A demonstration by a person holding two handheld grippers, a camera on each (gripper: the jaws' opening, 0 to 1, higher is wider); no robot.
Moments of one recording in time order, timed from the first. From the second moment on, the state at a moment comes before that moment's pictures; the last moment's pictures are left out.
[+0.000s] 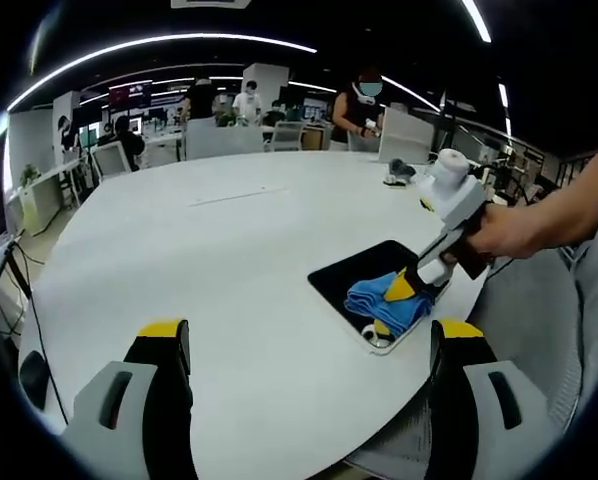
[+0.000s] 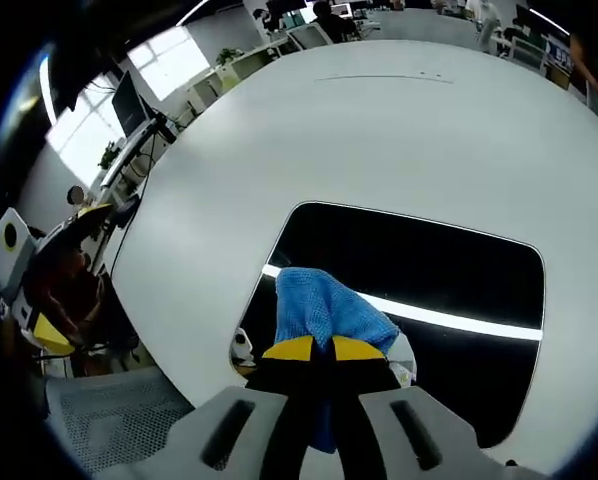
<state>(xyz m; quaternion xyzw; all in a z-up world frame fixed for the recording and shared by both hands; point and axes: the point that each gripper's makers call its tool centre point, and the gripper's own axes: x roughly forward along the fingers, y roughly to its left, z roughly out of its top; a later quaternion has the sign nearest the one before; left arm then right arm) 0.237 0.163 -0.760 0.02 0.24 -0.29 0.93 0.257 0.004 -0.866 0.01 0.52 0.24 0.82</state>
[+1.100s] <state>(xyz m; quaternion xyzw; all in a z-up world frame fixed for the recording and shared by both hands) 0.231 0.155 -0.763 0.02 0.24 -0.30 0.92 0.229 0.008 -0.867 0.02 0.55 0.26 0.80</state>
